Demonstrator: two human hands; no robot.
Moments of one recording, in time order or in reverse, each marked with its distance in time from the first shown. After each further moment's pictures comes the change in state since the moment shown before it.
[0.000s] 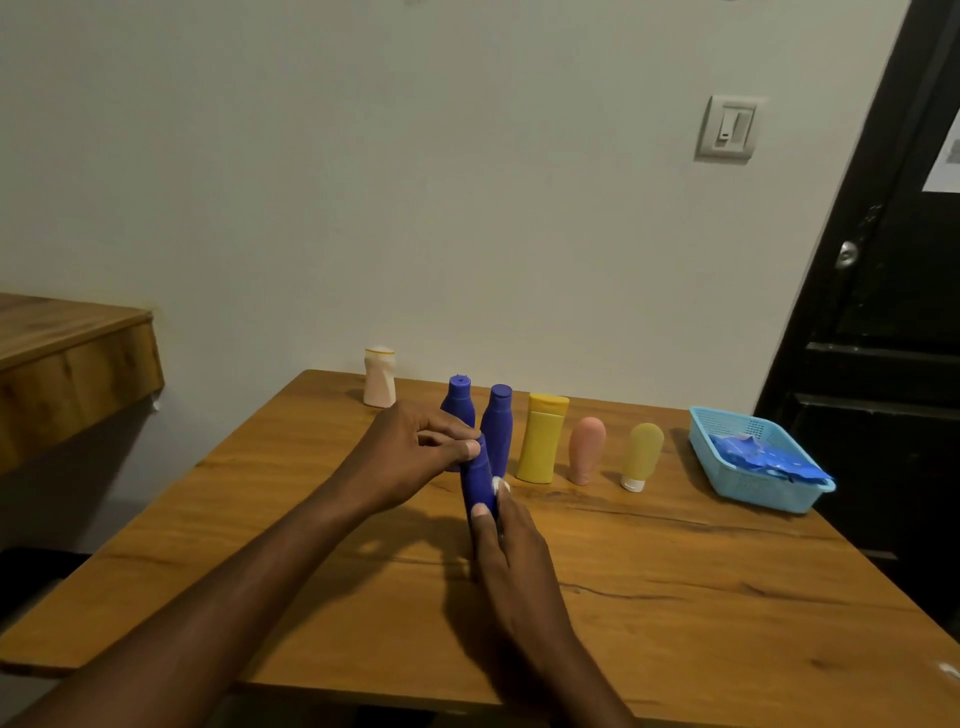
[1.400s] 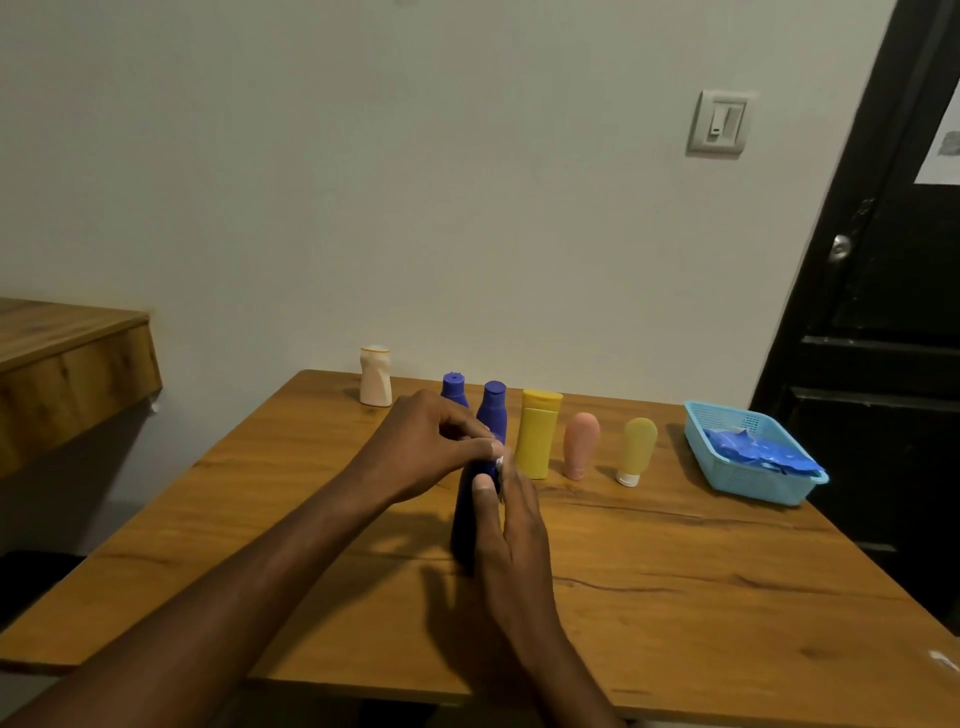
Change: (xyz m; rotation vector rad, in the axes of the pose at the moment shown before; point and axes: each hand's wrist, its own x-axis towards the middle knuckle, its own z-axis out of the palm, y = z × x) left_hand 0.004 0.025 0.013 0.223 -0.064 0.020; right_hand -0.004 -0.015 -0.001 0.245 0.122 -0.126
